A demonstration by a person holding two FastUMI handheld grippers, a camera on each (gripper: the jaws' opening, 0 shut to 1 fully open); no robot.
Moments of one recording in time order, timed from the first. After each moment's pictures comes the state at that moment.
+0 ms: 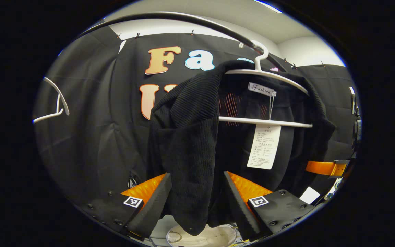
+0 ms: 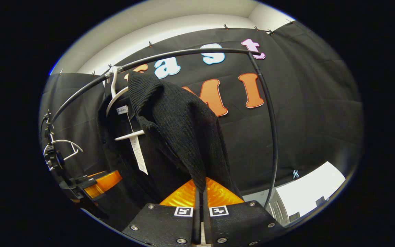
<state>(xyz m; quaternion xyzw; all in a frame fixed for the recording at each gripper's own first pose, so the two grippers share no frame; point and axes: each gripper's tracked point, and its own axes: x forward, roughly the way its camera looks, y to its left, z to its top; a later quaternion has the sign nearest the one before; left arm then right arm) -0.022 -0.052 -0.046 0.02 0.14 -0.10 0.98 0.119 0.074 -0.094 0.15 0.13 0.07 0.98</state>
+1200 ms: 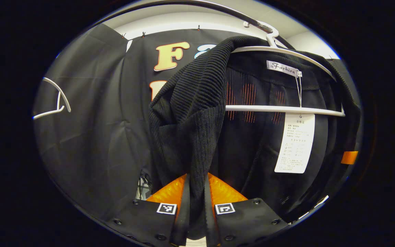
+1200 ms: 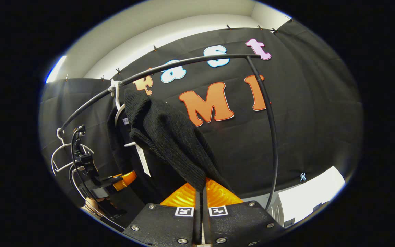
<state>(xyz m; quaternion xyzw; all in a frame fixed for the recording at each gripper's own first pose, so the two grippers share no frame) -0.014 -0.040 -0.049 0.04 0.14 -0.05 0.99 0.113 0.036 -0.069 0.16 0.11 0.11 0.97</state>
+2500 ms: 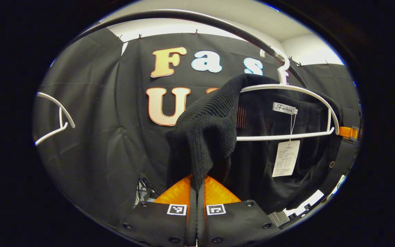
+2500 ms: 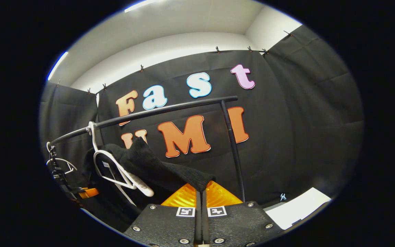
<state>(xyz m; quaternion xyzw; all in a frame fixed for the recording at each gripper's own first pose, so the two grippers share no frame) -0.015 -0.041 -0.035 0.03 0.14 -0.09 0.99 0.154 -0.068 0.021 0.14 0.02 0.02 0.99</state>
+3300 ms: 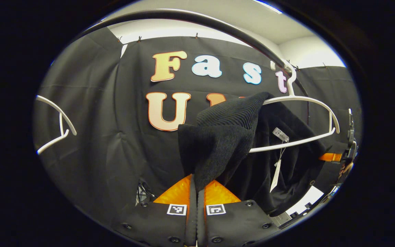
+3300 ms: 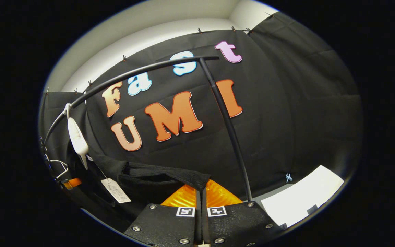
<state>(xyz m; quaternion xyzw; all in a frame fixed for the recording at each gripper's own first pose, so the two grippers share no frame) -0.010 -0.033 -0.027 0.03 0.12 -0.09 0.99 0.186 -0.061 -0.106 0.20 0.10 0.01 0.97</state>
